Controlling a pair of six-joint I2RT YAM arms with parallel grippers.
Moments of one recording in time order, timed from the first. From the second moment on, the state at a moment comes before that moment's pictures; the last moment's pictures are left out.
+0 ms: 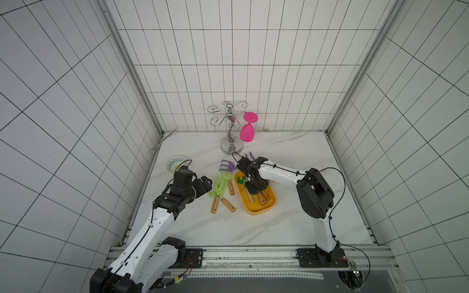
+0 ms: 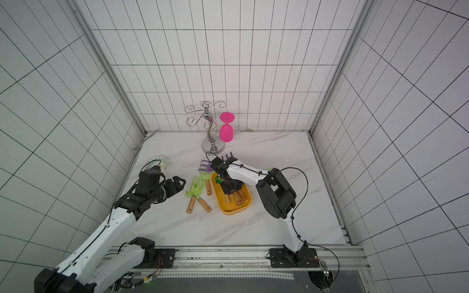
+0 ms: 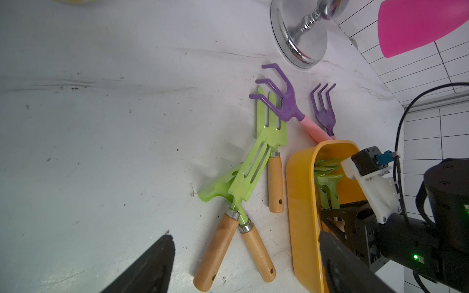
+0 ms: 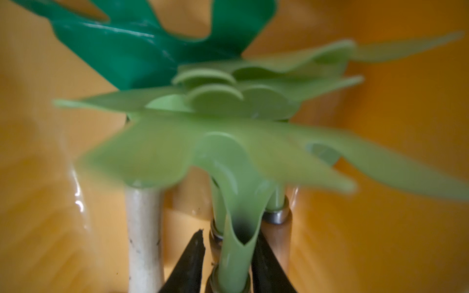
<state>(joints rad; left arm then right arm) -0.25 0.92 0.66 -0.54 0.16 -0.74 0.90 2.07 1.57 -1.05 0.16 0.32</state>
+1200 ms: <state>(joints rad) -0.52 1.30 0.62 -0.55 0.02 -0.76 1.15 1.74 1.39 -0.80 0.23 0.23</state>
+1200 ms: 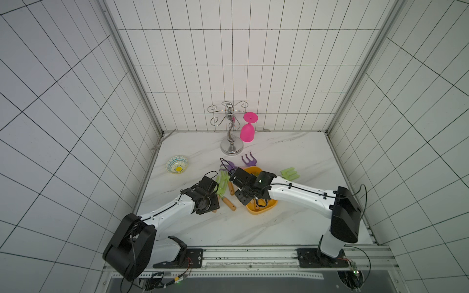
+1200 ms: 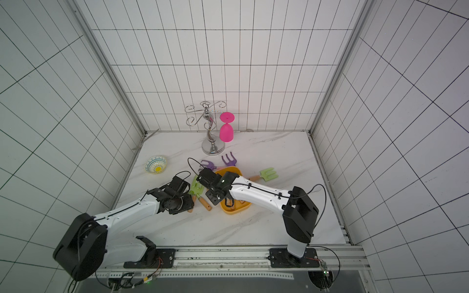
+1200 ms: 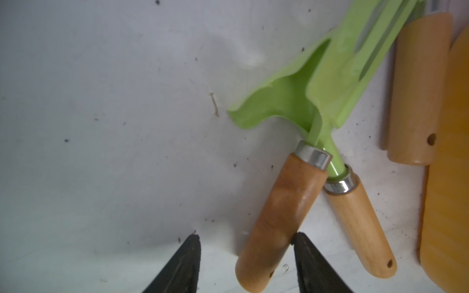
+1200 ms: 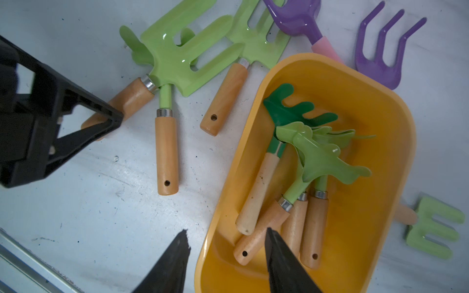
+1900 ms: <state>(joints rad) -0.57 1.37 0.70 -0.54 -0.02 -0.73 1.15 1.70 1.16 -0.51 0.15 0.21</state>
